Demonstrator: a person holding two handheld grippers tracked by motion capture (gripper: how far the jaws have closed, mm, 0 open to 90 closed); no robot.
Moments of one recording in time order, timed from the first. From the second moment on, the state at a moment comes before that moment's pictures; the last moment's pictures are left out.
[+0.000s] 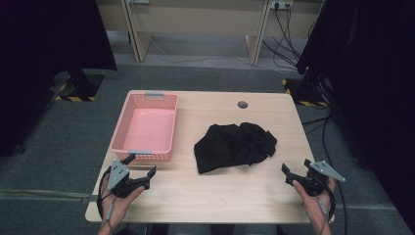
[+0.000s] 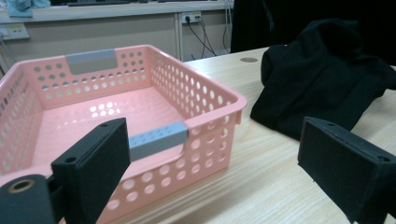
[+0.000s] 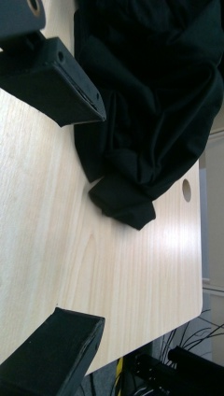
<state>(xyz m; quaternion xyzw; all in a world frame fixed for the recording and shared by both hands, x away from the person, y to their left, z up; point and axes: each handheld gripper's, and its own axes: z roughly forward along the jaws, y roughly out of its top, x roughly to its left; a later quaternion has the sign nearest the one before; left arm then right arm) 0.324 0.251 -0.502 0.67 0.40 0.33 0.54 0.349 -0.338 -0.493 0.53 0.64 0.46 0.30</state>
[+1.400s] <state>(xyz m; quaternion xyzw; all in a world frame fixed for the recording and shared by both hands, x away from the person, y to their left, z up) 0.318 0.257 -0.520 0.67 0.41 0.33 0.53 0.346 -0.360 -0.514 0.56 0.62 0.46 0.32</state>
